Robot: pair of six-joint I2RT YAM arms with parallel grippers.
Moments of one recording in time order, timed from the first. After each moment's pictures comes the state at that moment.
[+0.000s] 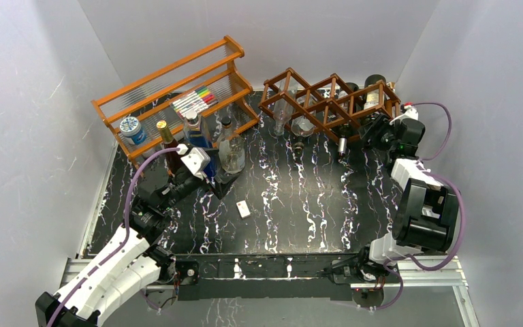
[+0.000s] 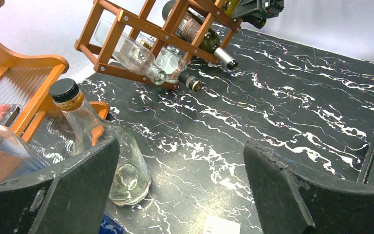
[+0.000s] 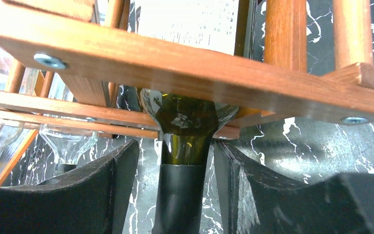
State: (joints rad) left arm -0.55 0.68 0.57 0.13 0.33 0.09; right arm -0.24 1.50 0.80 0.30 -0.37 0.40
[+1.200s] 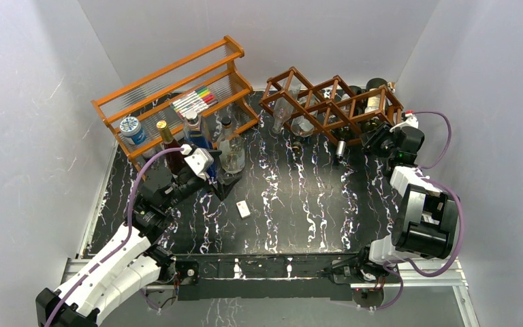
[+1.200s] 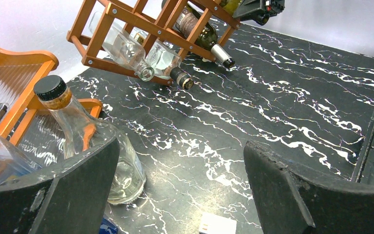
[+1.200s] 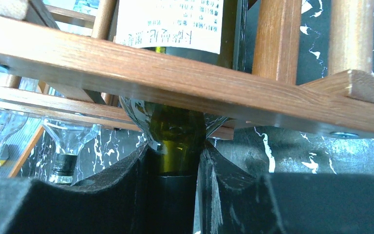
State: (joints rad) left arm -0.57 0.70 0.56 0.13 0.34 0.10; right arm -0.25 1.45 0.71 0.35 -0.38 0.45
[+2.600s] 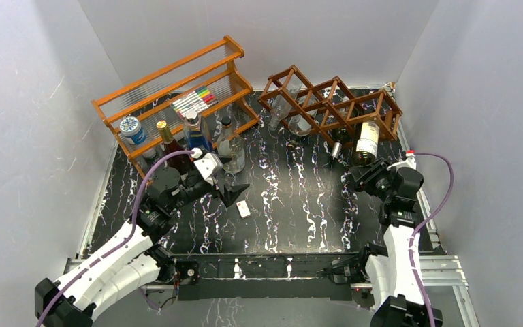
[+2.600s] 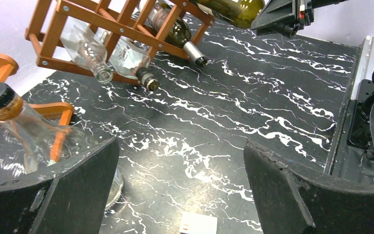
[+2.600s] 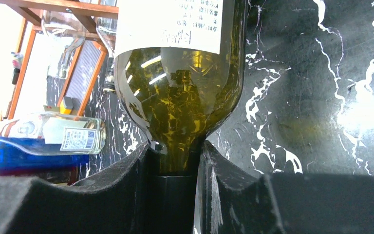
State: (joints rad) left arm -0.65 0.72 0.56 0.13 0.35 0.09; right arm -0.22 0.70 0.40 -0.12 -0.43 0.65
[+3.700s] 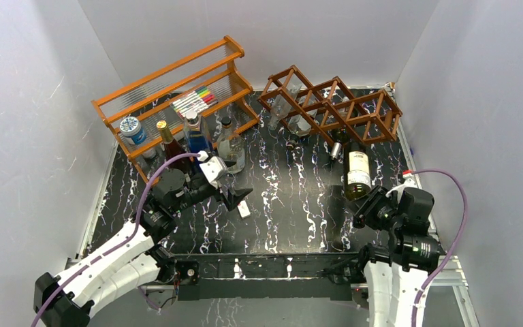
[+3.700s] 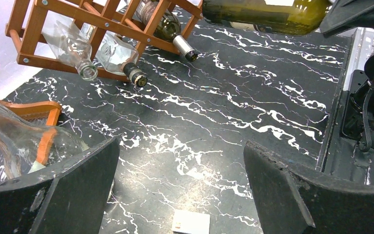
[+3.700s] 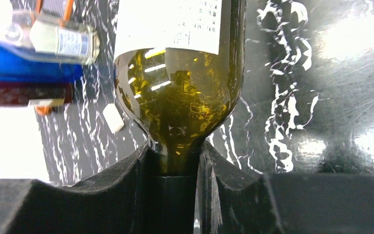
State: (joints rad) left arm -0.71 0.74 0.55 0.13 0.33 0.10; right arm -0.19 0.33 0.71 -1.07 -0.42 0.54
